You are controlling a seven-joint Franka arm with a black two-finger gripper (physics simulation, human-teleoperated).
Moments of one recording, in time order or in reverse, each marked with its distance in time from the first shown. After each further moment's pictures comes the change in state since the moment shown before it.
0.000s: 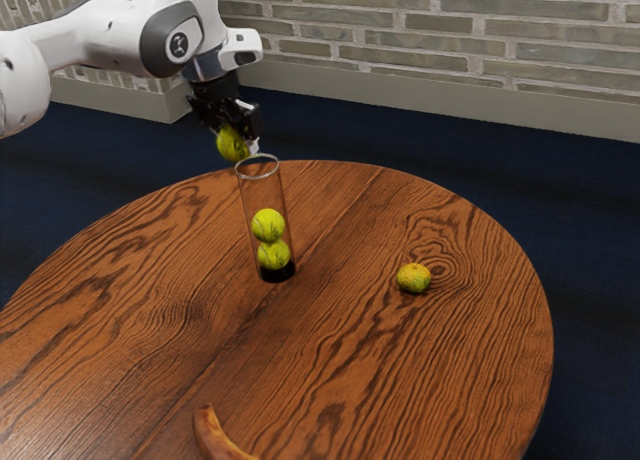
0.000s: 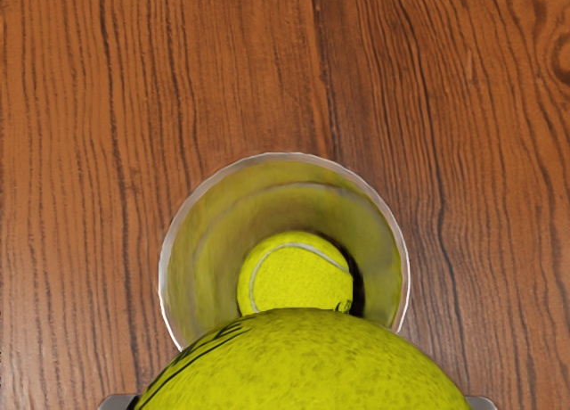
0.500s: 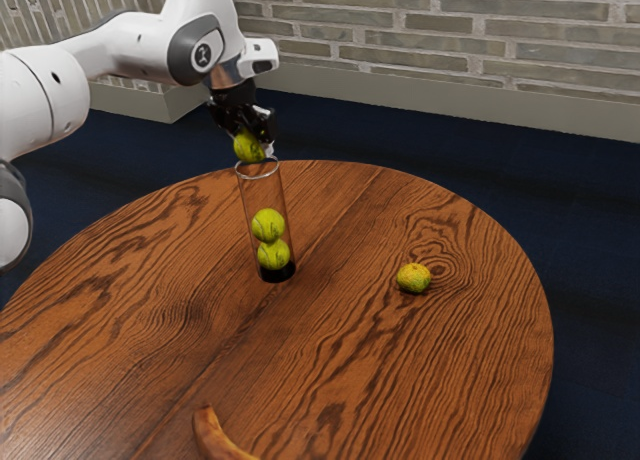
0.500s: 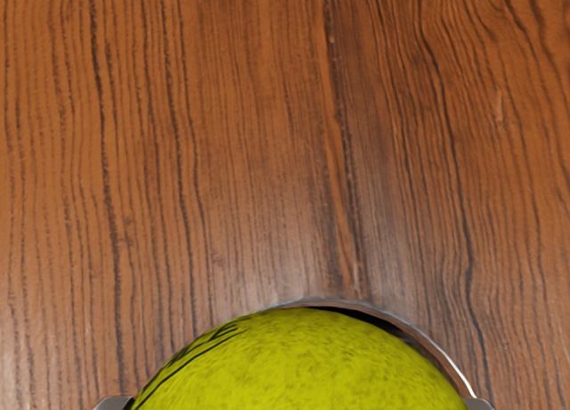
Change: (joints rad) arm 0.003 0.195 -0.001 0.199 0.006 -0.005 0.003
